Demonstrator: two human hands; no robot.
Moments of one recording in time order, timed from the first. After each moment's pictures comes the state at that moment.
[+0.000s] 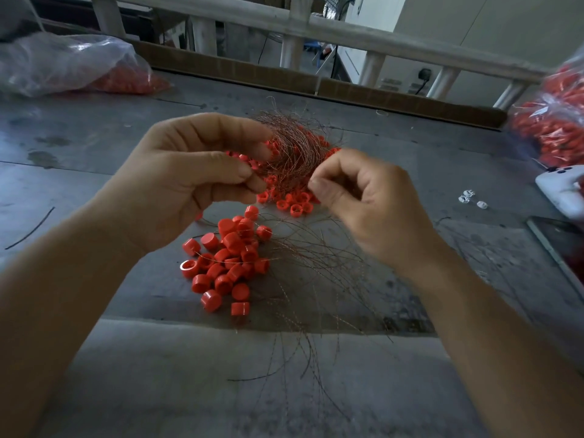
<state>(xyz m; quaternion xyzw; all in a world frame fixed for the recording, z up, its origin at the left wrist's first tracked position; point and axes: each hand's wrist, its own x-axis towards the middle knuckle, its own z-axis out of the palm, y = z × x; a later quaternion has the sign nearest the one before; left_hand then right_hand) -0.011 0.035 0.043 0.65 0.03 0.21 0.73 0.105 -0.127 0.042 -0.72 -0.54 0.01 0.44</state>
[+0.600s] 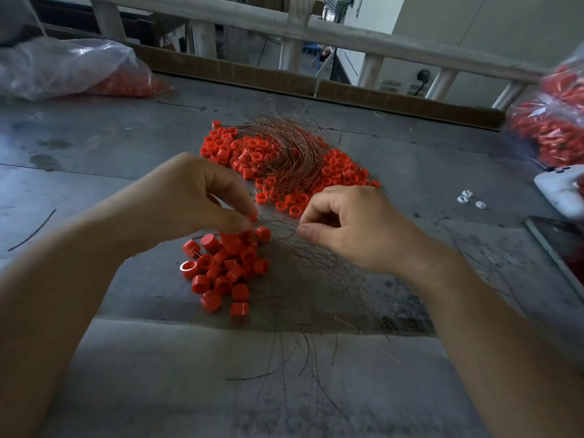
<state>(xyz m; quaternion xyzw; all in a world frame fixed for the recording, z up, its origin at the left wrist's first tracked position) -0.011 0.041 0.038 0.88 0.13 0.12 0.44 0.110 -0.126 0.037 -0.79 -0.55 0.09 0.25</state>
